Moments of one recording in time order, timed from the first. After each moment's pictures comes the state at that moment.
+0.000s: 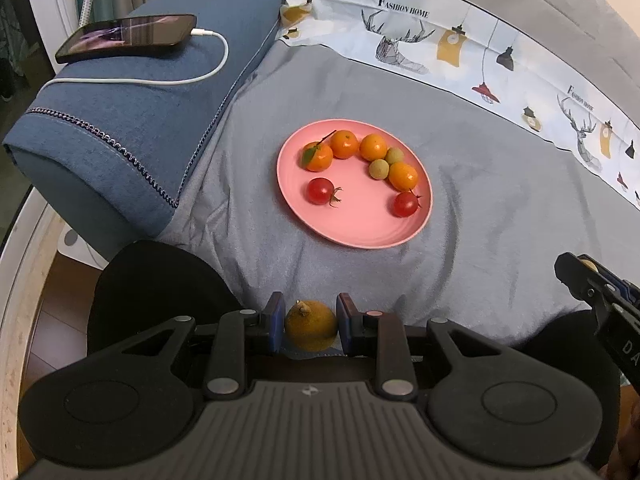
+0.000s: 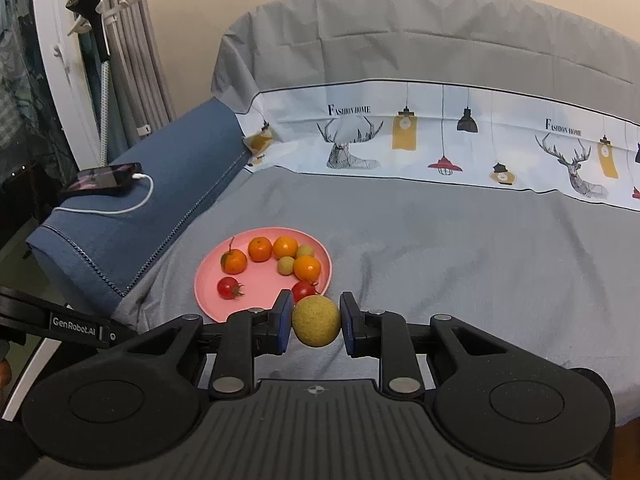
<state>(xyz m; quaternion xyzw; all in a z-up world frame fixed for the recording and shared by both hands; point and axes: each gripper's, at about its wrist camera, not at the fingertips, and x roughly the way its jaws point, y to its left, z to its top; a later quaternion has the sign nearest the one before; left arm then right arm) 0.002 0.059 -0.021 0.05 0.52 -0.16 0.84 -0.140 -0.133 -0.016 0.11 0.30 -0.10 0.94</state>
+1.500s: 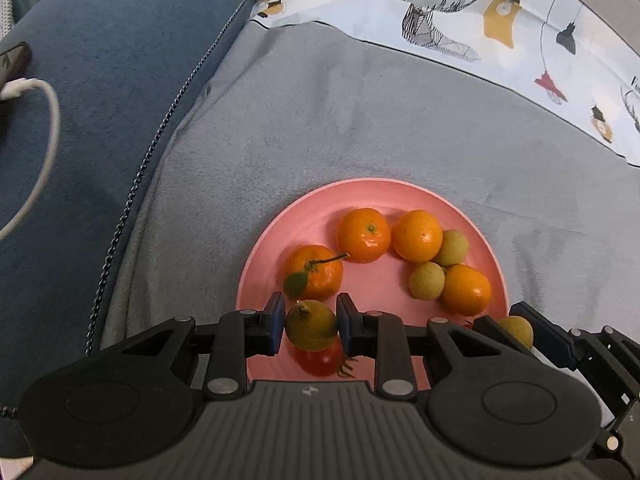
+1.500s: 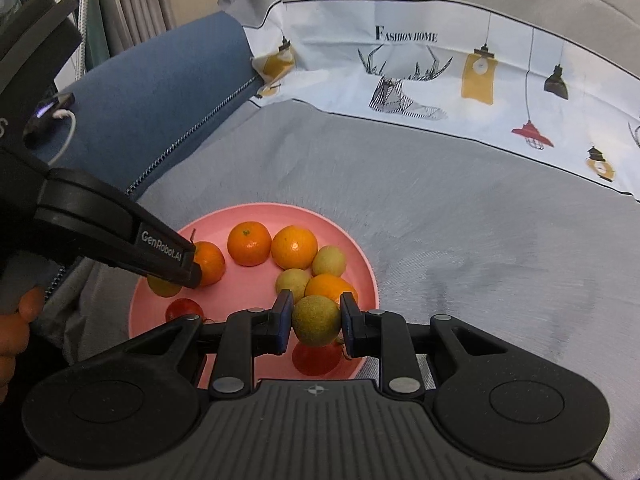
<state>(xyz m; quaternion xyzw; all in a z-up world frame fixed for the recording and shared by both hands) 0.187 -0.034 -0.112 0.10 0.56 -0.14 0.81 0.057 -0.148 -0.114 0.08 0.39 -0.04 0.91</state>
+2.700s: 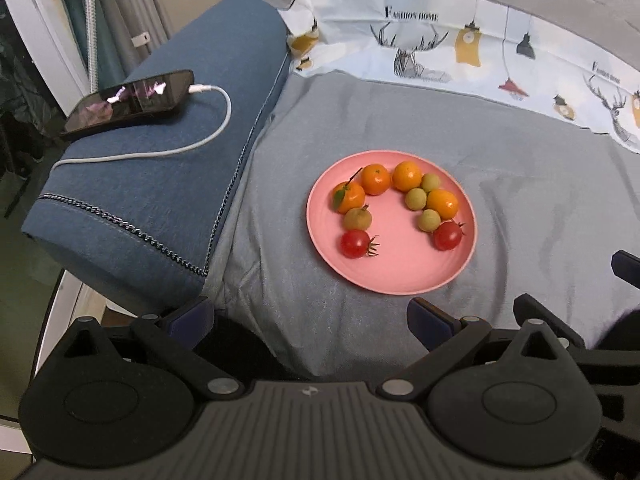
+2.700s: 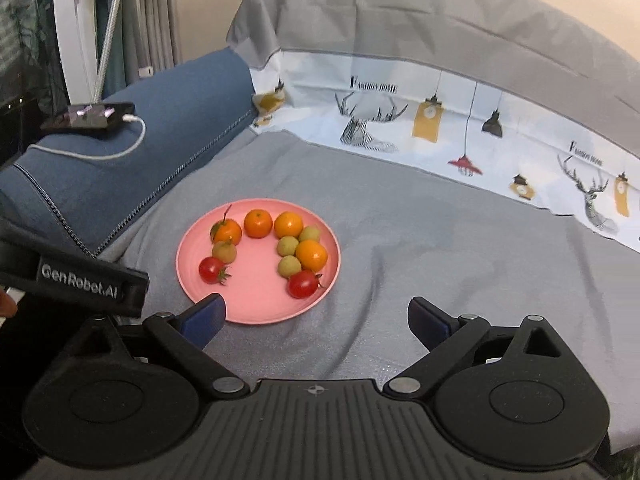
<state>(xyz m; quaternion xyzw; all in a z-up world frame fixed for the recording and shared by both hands) 0.023 0.031 -0.021 0.15 0.47 -0.11 0.87 -0.090 -0.111 -0.035 0.02 0.35 -0.09 0.93</state>
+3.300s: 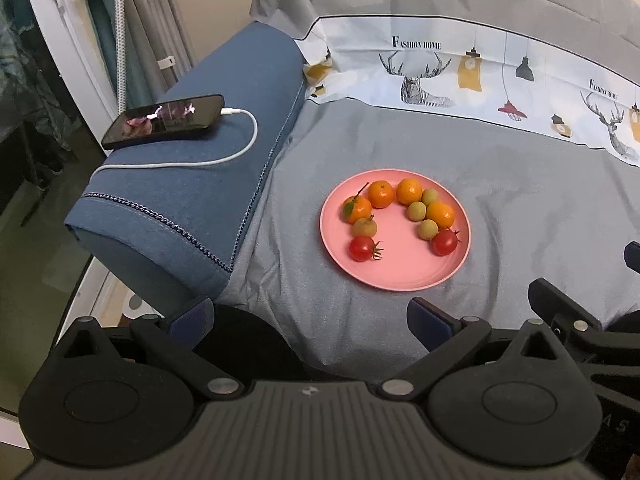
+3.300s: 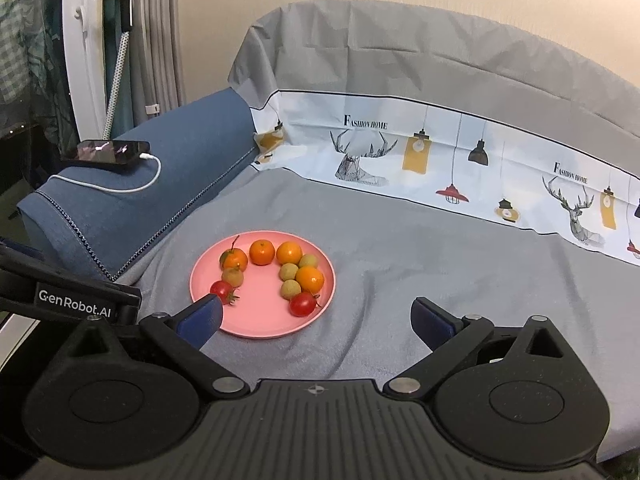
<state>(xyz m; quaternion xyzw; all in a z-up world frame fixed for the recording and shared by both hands) -0.017 0.042 0.003 0.14 0.43 -0.10 0.89 -0.128 -0.110 -0.012 0.03 0.30 -0.10 0.95</state>
